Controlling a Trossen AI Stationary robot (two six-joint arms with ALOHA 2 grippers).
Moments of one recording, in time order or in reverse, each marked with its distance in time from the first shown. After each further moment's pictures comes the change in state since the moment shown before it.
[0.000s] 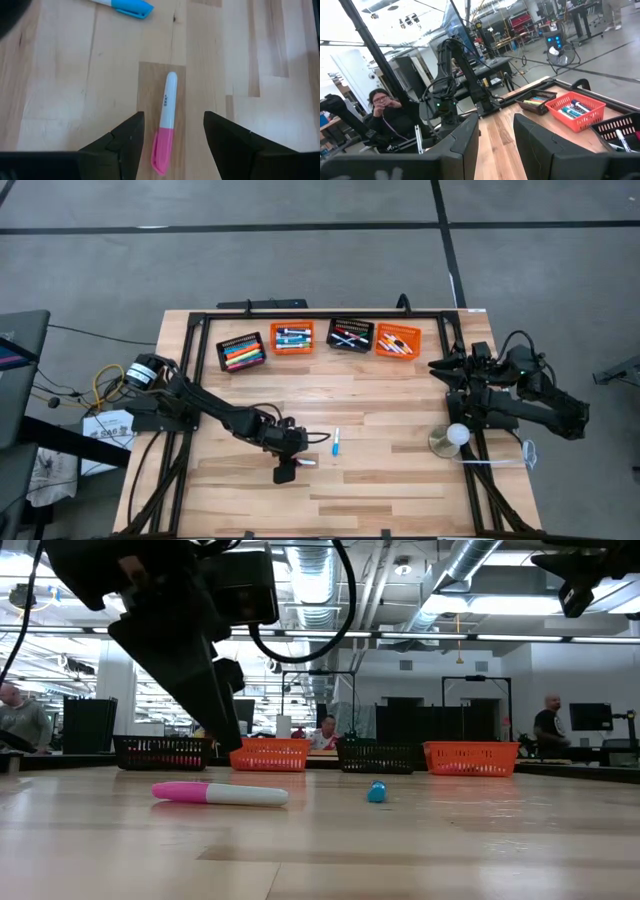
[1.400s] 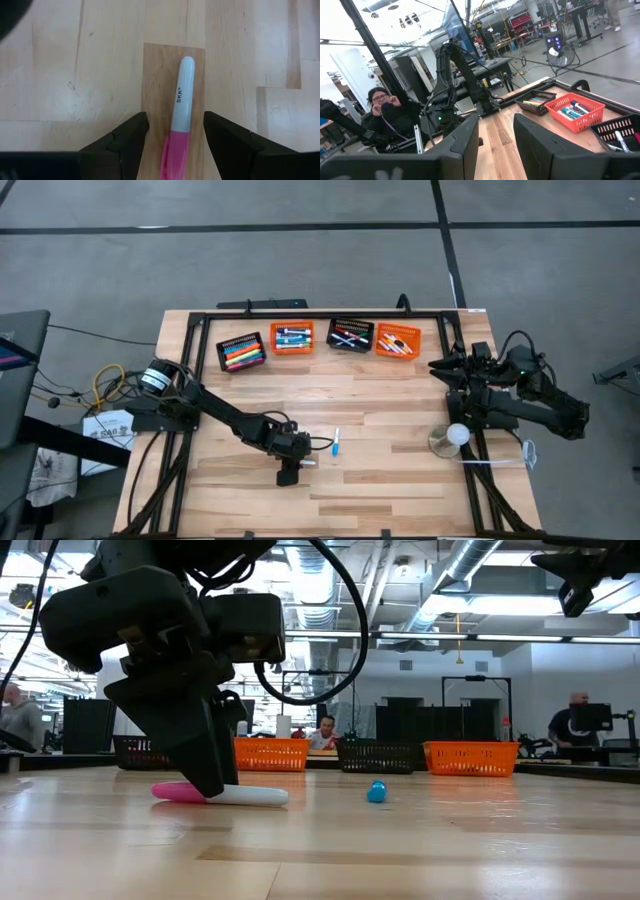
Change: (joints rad) left arm 0.011 0.146 0.029 0.000 -0.031 0.023; right arm 0.000 0.000 0.000 0.001 0.001 -0.009
